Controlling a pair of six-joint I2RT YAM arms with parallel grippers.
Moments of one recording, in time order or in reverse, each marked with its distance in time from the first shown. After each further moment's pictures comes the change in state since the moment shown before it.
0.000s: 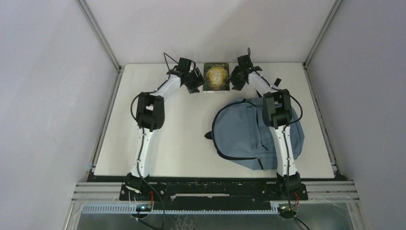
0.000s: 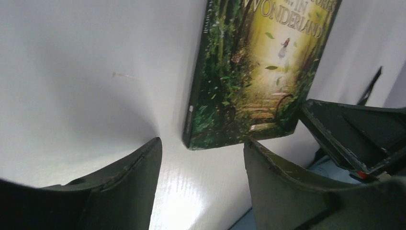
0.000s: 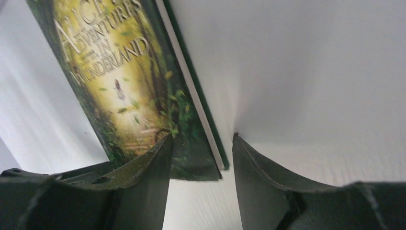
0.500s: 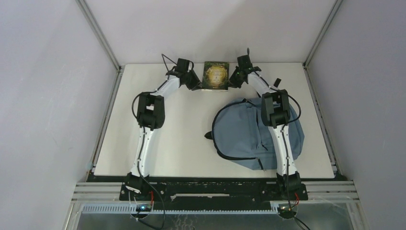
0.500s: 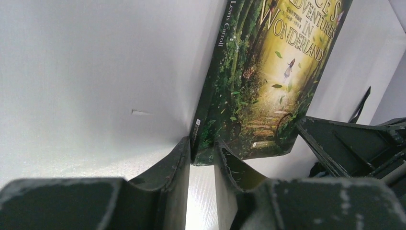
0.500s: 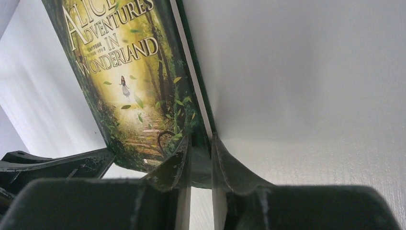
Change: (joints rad) left arm 0.021 0.069 0.049 0.060 0.020 -0.053; right arm 0.000 0.079 0.094 0.019 -0.091 0.006
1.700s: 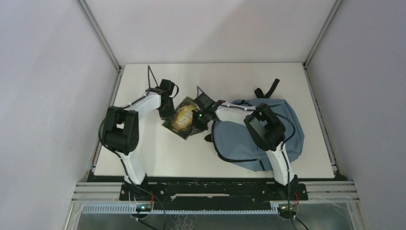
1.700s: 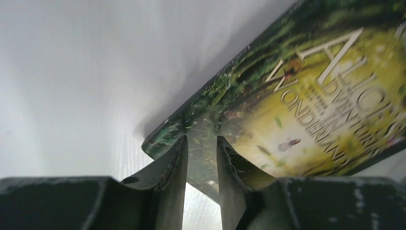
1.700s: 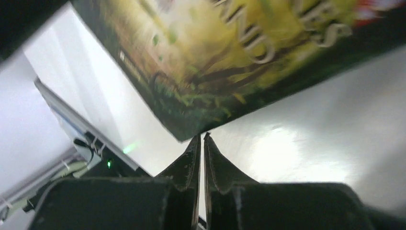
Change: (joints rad) left arm 0.025 -0.721 -0.936 -0.202 -0.410 0.345; right arm 0.497 -0.416 -0.719 0.167 -0.208 -0.003
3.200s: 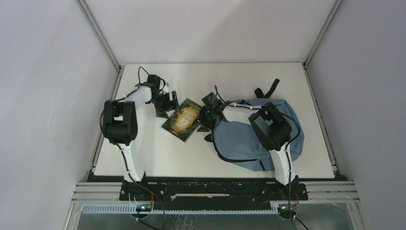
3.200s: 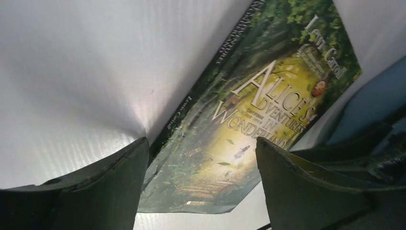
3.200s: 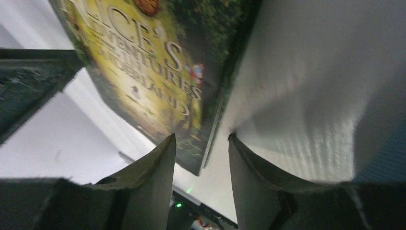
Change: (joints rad) left arm 0.172 0.141 0.130 -0.004 0.474 0.171; right arm -0.040 -0.068 -0.124 0.085 0.129 0.402
